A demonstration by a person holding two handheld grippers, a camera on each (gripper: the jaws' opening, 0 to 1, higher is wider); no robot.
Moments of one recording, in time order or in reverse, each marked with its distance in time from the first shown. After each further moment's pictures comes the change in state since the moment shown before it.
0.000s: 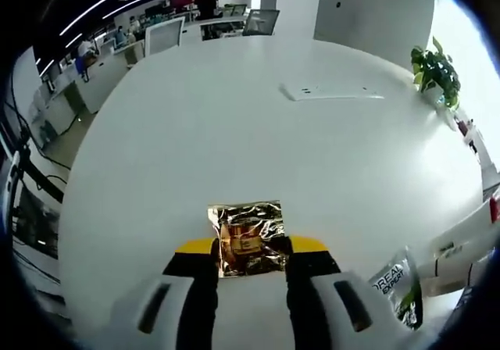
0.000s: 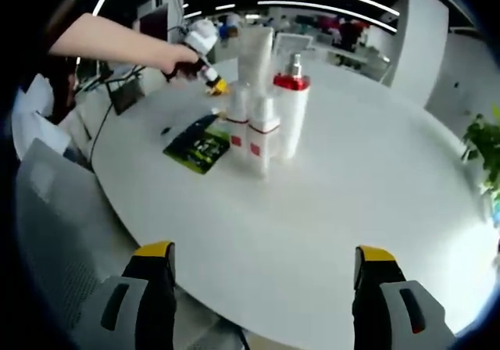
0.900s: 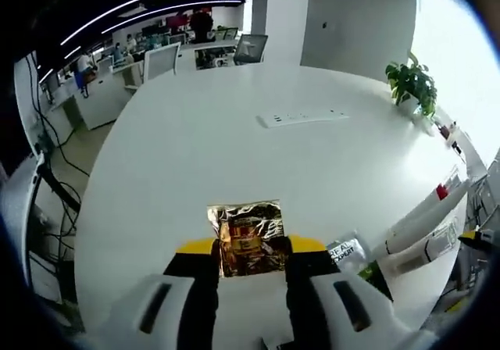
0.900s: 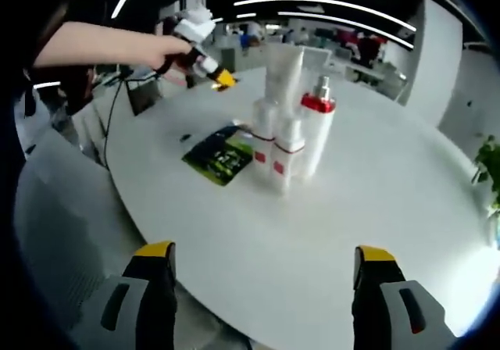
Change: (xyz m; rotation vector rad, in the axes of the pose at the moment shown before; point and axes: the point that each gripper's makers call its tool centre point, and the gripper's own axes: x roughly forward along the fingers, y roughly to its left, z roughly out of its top) left arm -0.093 -0.021 -0.005 0.008 -0.138 -0.049; right arm -0.002 0.018 0.016 -0.085 -0.064 0.067
